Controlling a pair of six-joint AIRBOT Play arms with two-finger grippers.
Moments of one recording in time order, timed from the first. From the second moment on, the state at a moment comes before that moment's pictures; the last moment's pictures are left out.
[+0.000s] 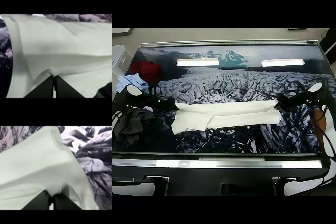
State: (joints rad) left arm 0.10 -1.56 1.24 1.02 -1.14 -1.39; right arm -0.27 -1.70 1.37 -1.03 1.19 1.53
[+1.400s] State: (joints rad) left arm -0.07 -1.45 1.37 0.88 -1.03 -1.42; right arm -0.29 -1.88 1.48 -0.79 1.40 1.41
